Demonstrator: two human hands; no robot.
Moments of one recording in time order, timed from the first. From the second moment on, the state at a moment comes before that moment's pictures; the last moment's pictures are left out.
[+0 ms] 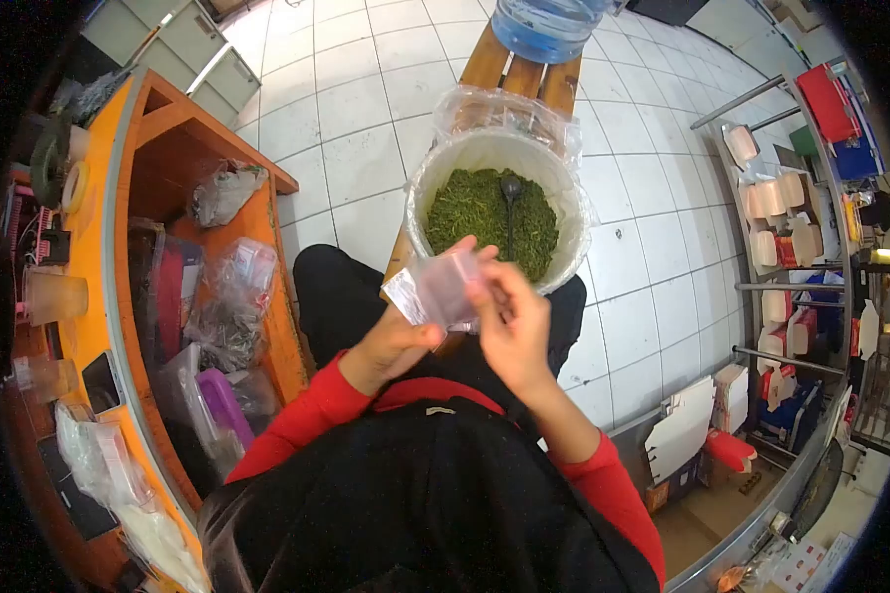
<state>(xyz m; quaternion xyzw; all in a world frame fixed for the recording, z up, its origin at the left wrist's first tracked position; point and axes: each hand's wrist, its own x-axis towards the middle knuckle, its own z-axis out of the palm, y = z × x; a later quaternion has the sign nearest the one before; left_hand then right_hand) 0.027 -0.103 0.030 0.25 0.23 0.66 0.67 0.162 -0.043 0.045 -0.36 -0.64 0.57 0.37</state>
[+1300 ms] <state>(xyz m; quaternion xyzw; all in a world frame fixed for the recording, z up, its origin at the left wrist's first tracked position) 0.000 -0.077 0.006 0.43 0.60 0.54 0.40 0.159 -0.019 0.039 -0.35 -0.73 0.51 0.31</state>
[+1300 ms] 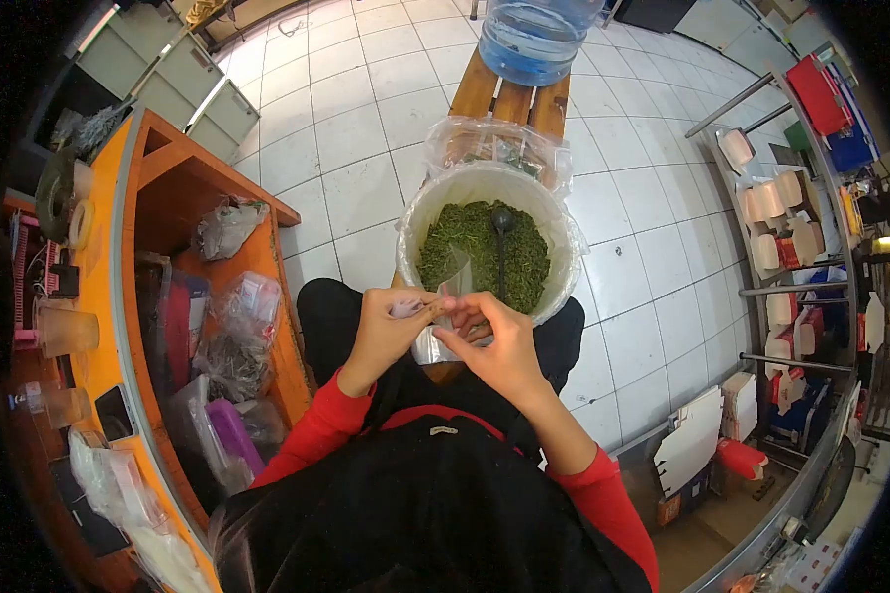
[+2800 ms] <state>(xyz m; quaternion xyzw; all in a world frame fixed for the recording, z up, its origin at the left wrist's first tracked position) 0.003 -0.065 0.014 0.46 0.56 0.61 0.32 0.164 0.003 0.048 -0.33 -0.84 0.29 0.33</state>
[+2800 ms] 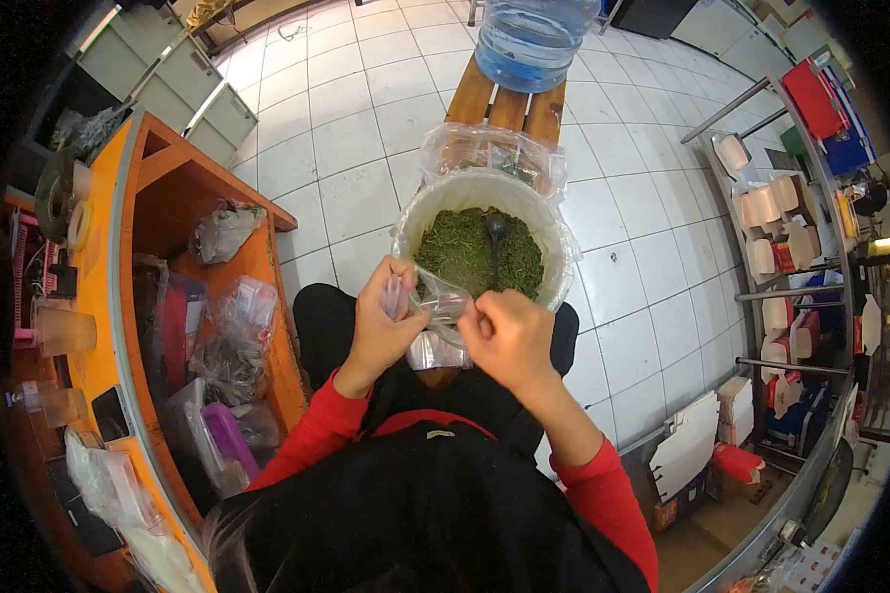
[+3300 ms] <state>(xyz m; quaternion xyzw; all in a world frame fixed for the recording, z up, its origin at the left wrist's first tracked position) -0.032 -0.072 0.033 0.23 0.54 0.71 0.40 0.157 0.113 -0.012 -0.28 -0.94 0.07 0.19</state>
